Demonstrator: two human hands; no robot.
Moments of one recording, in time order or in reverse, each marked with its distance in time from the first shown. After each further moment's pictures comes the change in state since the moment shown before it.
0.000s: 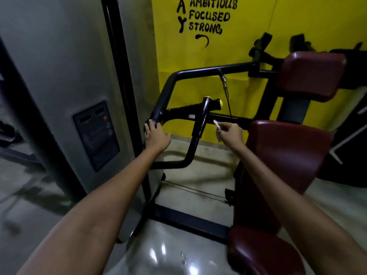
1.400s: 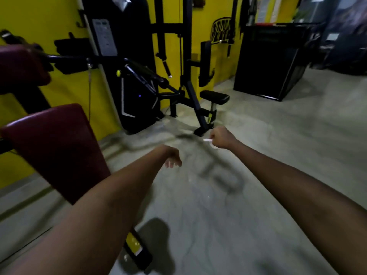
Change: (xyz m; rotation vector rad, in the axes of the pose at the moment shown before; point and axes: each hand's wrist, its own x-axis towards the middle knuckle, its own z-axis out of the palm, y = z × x) left_hand -0.553 0.408 0.185 0.656 -1.187 1.189; right_hand -0.543 0.175 -0.494 -0.753 0.259 0.798
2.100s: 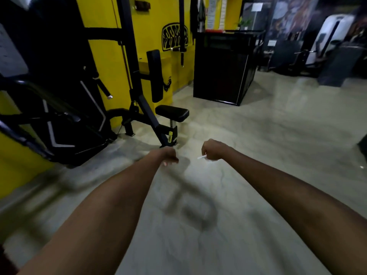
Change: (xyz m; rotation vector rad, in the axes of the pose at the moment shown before) left_hand 0.332 0.177 -0.208 -0.098 0.115 0.217; right_hand 0.264 0.258 -0.058 -0.481 -0.290 -0.014
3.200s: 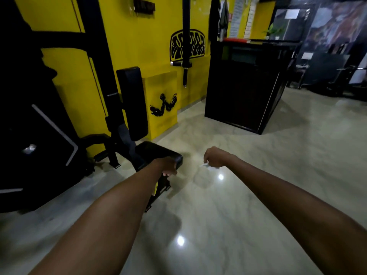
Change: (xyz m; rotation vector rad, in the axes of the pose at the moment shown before) left_hand 0.612 0.124 -0.270 0.181 -0.050 -0.035; right_hand 0.557 0.455 -0.042 0.120 -0.012 -0.122
